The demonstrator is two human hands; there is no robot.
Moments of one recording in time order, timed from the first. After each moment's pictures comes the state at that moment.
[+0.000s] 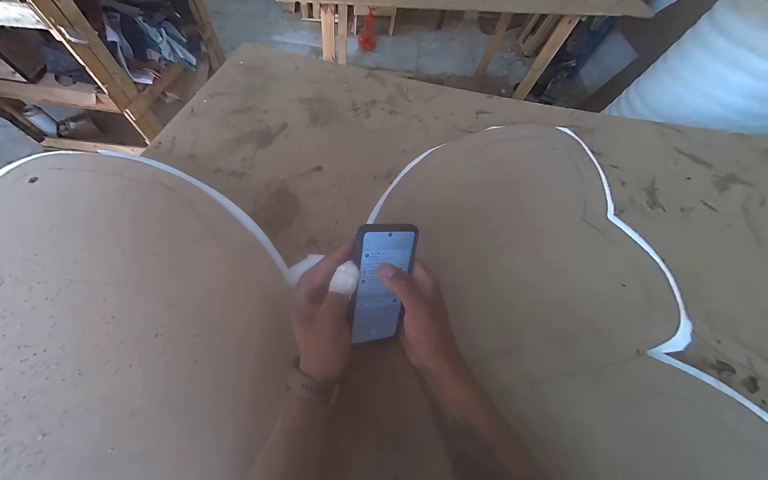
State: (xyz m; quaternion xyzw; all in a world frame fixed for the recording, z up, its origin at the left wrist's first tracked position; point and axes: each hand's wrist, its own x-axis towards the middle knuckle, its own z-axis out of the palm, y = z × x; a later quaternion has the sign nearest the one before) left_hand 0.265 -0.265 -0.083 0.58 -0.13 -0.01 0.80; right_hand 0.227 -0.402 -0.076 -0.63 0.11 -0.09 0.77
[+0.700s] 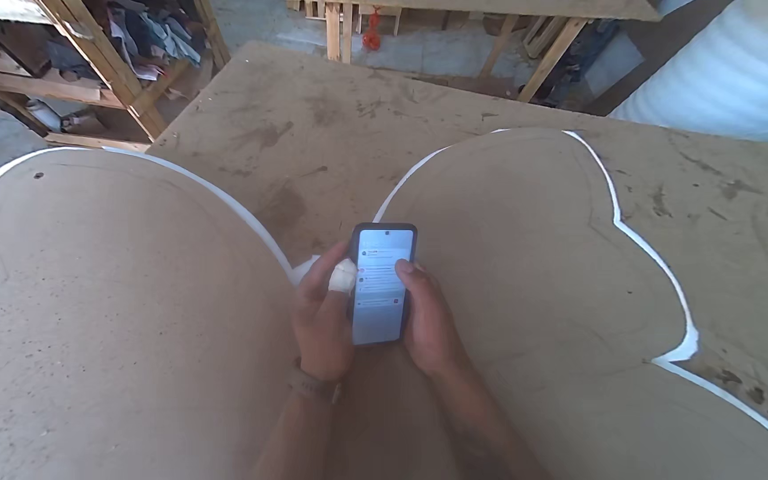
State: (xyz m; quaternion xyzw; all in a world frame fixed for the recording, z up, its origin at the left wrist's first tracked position) left_hand 0.269 -0.264 -0.083 0.57 -0.11 -0.01 0.81; right_hand 0.230 -0.407 -0.077 -0.62 0.09 -0.06 0.78
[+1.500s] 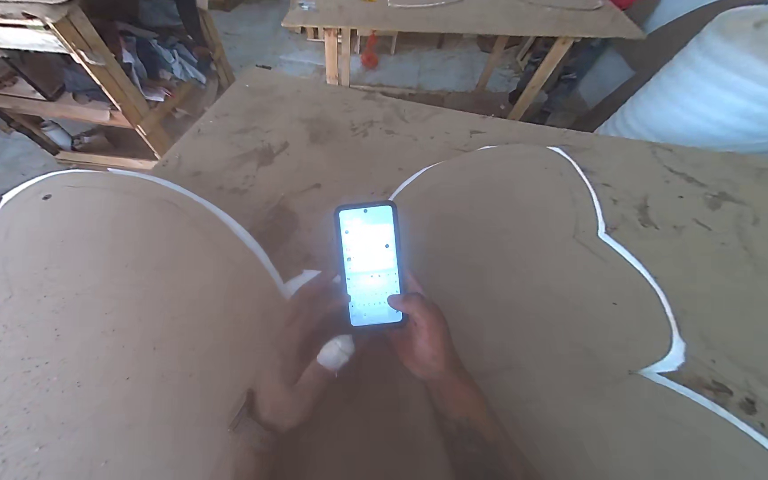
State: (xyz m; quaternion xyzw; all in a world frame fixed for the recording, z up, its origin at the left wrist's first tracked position) left_hand 0.273 -0.217 -0.084 0.73 -0.36 0.04 0.58; right_hand 0.239 -0.430 -0.090 -0.46 0.00 0.00 0.89
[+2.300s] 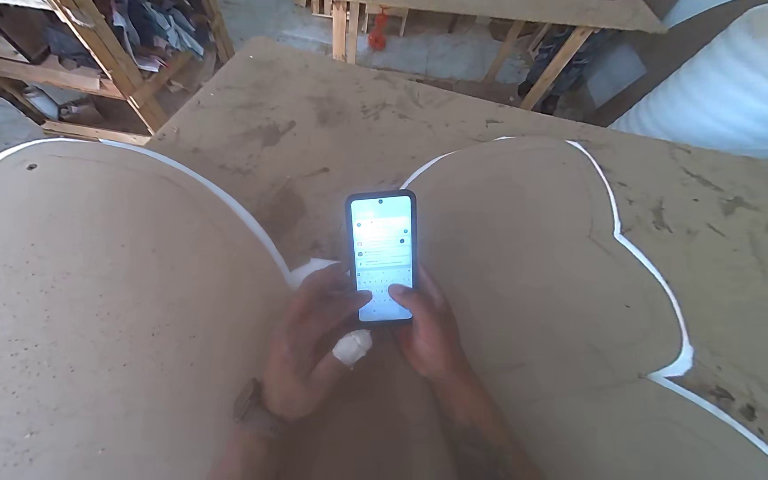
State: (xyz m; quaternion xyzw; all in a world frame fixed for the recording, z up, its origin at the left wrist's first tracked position) left_hand 0.274 -0.216 -0.087 0.73 -0.36 0.05 0.57; right_hand 0.237 -0.416 -0.089 -0.54 0.03 -0.05 0.84
